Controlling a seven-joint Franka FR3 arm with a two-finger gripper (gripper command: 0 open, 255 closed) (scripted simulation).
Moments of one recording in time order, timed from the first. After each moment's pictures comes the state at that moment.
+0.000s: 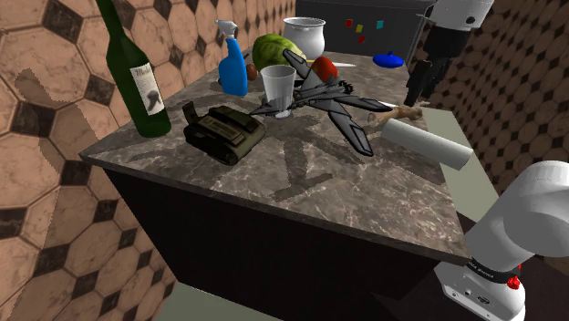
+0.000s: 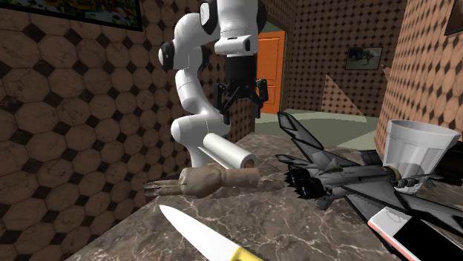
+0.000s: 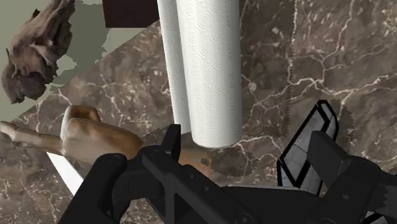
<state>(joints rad) 0.02 -0.78 -0.04 -2.35 0.03 1.58 0.01</state>
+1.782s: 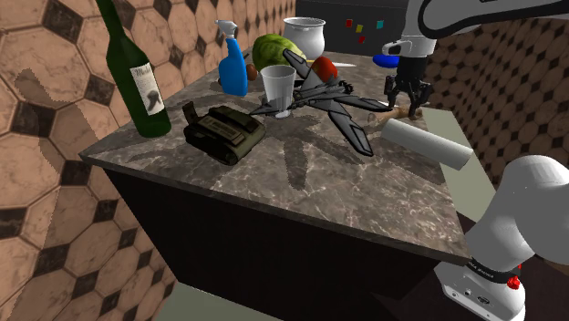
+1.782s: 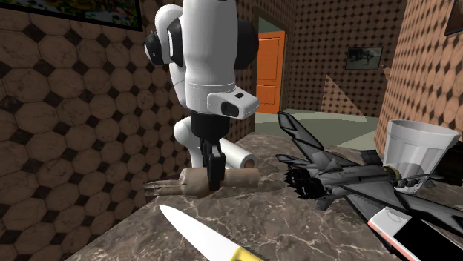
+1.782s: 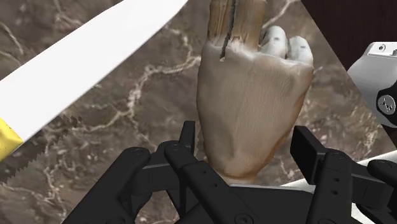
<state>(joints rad) 0.38 -0.45 -0.59 -2.24 -0.24 1.70 -1.45</state>
